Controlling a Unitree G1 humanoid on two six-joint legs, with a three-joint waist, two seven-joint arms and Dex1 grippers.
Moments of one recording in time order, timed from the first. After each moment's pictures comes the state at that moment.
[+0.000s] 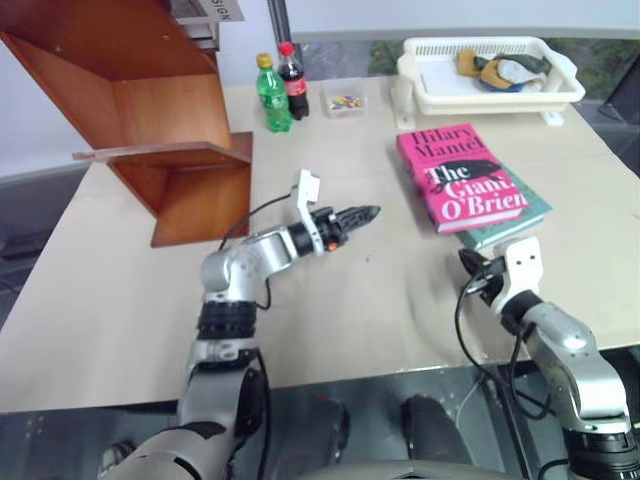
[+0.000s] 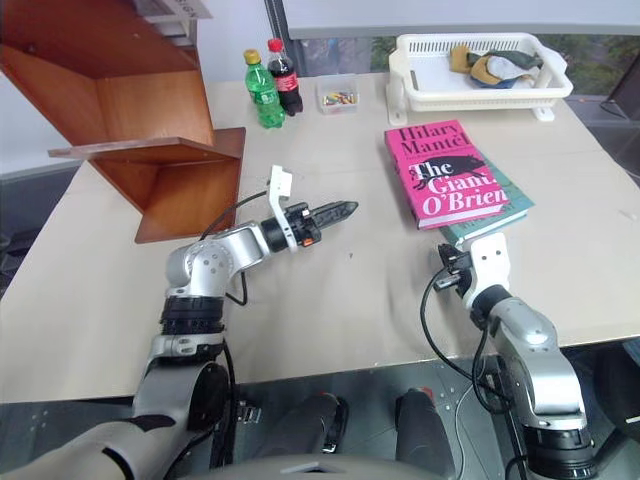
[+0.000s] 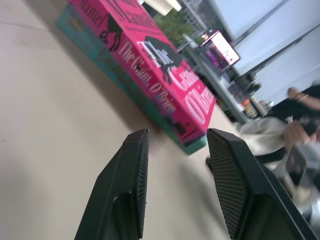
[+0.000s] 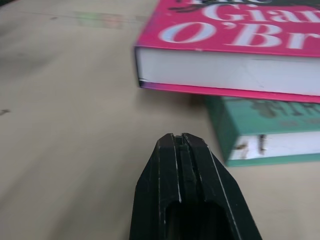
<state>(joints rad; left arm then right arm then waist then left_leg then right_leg) -0.71 0.15 0.17 0.25 -0.71 0.97 -0.62 0.02 -0.34 -0.08 -0.42 0.25 0.47 0.37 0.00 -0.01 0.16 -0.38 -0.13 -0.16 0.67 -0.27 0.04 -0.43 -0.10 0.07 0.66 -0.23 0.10</state>
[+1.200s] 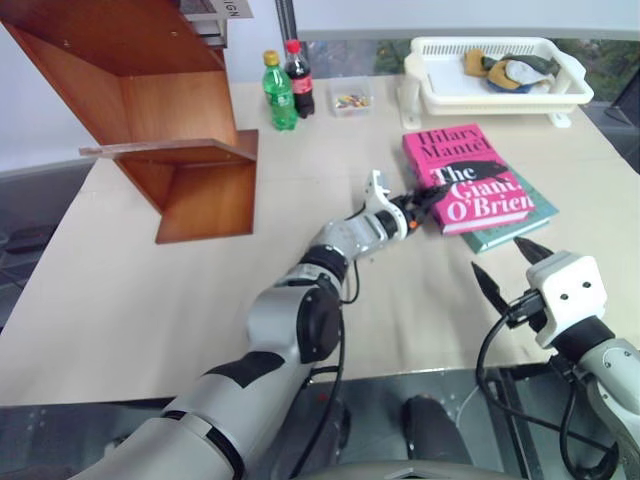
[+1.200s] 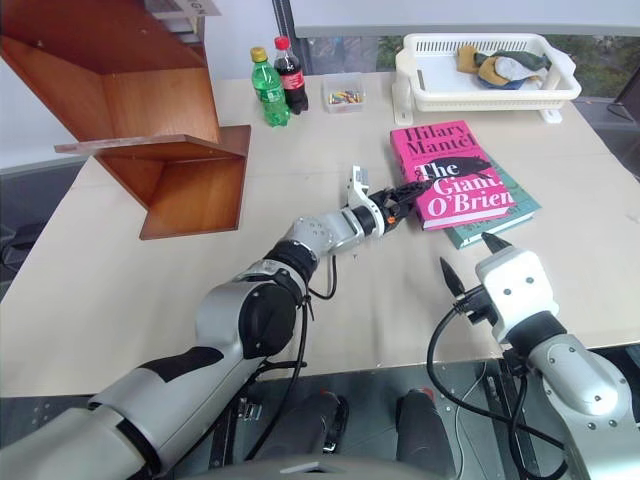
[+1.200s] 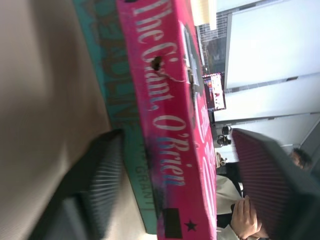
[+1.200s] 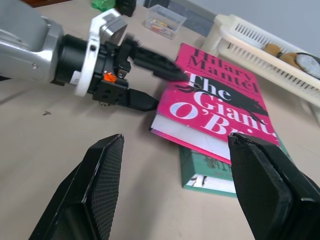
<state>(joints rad) -1.22 -0.15 0.50 1.28 -0.62 0.54 -0.45 0.27 -0.53 -0.17 -1.00 0.18 0.63 0.28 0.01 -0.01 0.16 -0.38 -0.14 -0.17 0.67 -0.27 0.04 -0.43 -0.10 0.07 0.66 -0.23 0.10</state>
